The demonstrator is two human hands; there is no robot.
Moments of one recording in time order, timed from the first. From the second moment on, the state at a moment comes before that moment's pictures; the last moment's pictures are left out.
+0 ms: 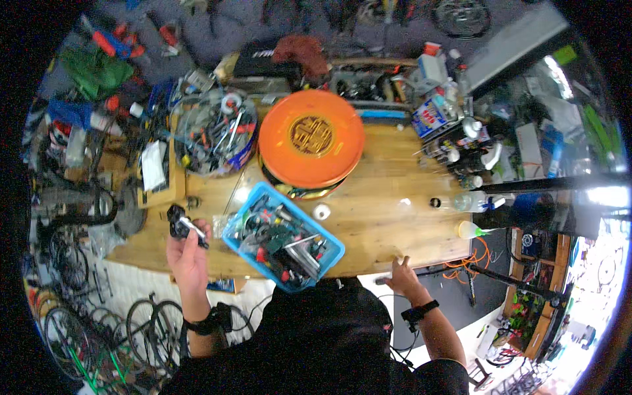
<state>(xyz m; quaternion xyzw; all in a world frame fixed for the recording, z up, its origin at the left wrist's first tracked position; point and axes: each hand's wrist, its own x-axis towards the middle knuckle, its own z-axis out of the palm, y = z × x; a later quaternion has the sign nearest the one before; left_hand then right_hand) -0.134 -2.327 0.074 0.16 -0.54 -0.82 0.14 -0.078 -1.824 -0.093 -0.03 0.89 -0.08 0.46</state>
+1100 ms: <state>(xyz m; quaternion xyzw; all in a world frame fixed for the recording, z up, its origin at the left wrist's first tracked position) -0.011 -2.240 0.144 0.19 -0.59 -0.73 0.27 -0.095 -1.812 -0.146 -0.31 0.83 -0.17 0.43</state>
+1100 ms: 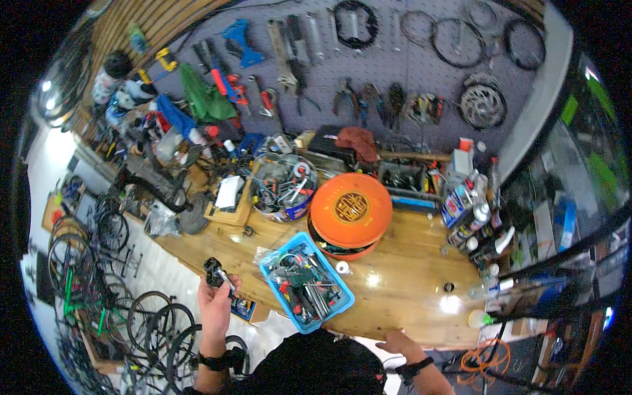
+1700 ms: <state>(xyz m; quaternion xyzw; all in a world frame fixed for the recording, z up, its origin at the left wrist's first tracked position) 0.010 -2.257 0.146 0.17 -0.58 -0.76 0.25 -0.044 -1.791 -0.150 -0.20 0.92 -0.08 0.33</state>
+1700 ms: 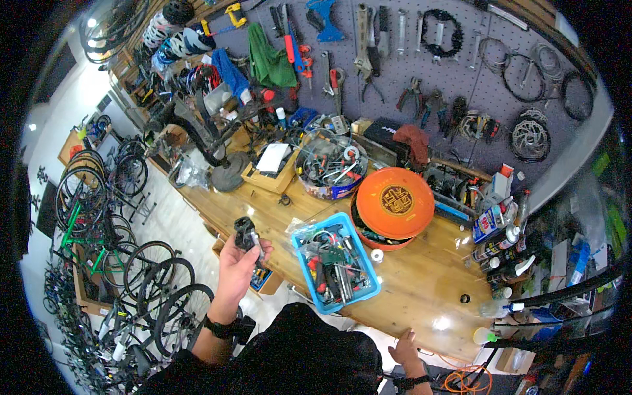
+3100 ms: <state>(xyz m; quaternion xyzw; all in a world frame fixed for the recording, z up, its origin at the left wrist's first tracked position) -0.086 -2.568 -0.178 0.19 -0.35 -0.91 -0.10 -0.024 -2.198 -0.006 -0.17 0.82 -0.27 0.47</state>
